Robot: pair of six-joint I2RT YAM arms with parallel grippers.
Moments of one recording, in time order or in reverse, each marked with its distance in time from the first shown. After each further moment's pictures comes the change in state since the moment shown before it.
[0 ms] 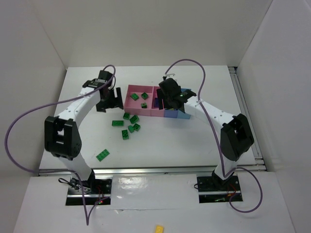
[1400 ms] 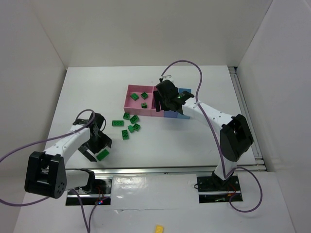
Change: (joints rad) left arm 0.052 -0.528 -0.806 -0.154 -0.088 -0.705; right arm 0.043 0.000 0.000 -0.002 -0.010 0.000
